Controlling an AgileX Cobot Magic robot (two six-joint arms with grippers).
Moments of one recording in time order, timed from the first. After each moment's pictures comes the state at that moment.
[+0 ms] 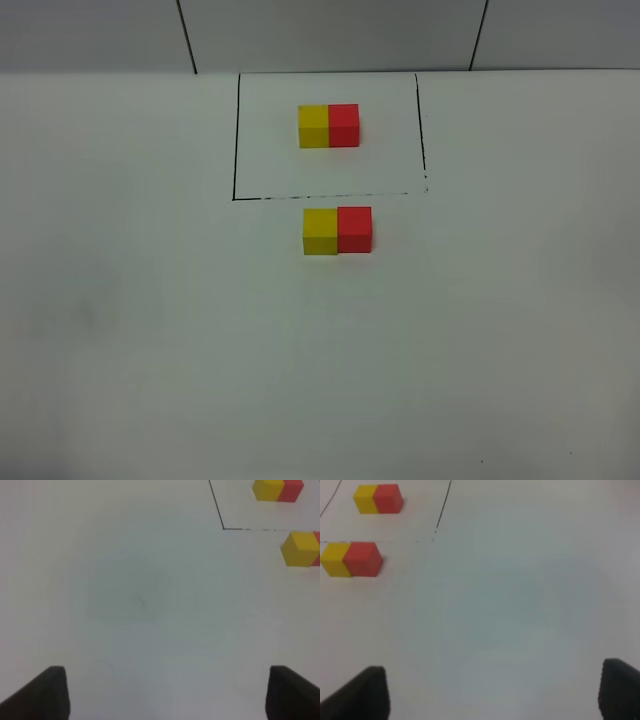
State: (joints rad) left arm -0.01 0.00 -0.50 -0.10 1.06 0.02; right arm 0.01 0.00 -0.50 0.15 1.06 -0.07
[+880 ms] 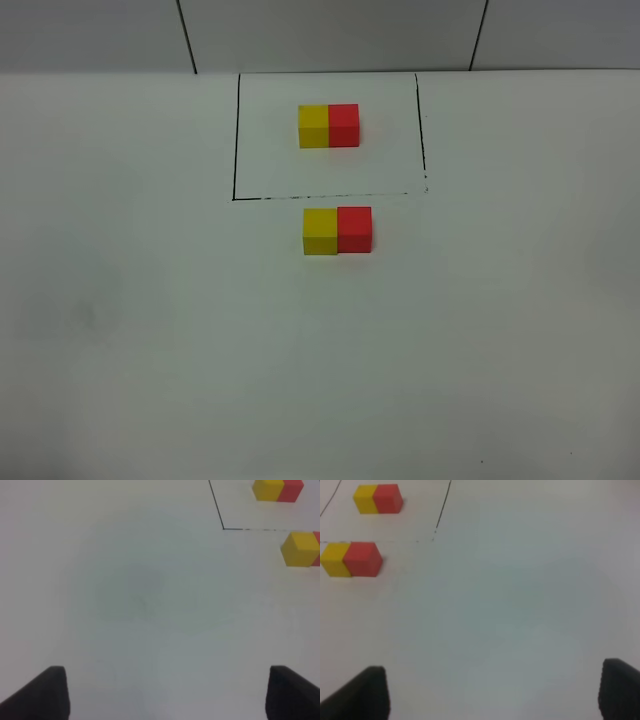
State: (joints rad) left arm -0.01 0.00 -0.50 -0.10 1.06 0.02; right arm 0.01 0.00 -0.50 0.15 1.06 -0.06
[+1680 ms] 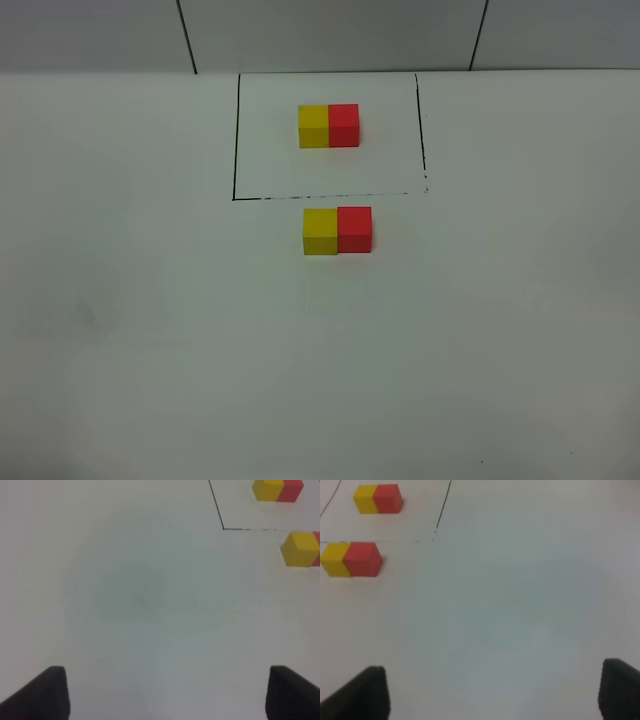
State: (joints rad) left arm -0.01 0.00 -0.50 -0.10 1.06 0.02; right arm 0.01 0.00 -0.50 0.15 1.06 -0.06
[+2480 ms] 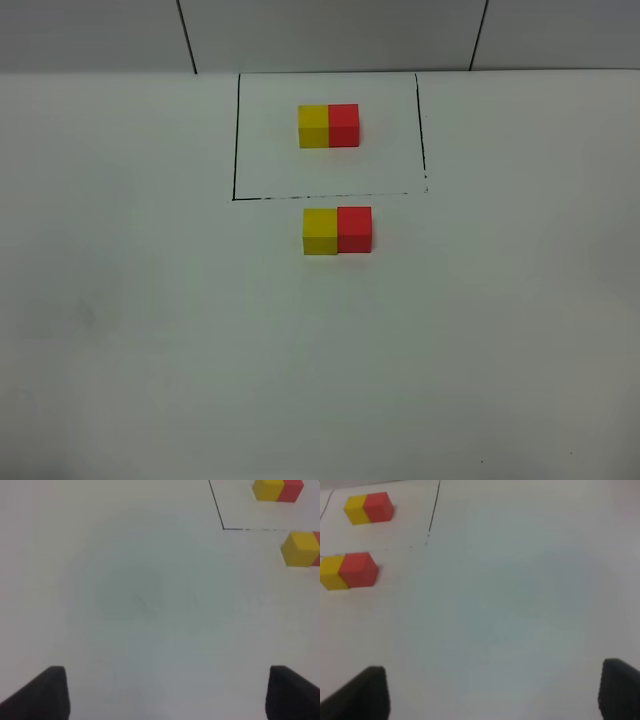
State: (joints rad) left arm -0.01 0.00 -0.50 -0.10 1.06 0.02; right arm 0.01 0.00 -0.49 0.13 1.05 0.04
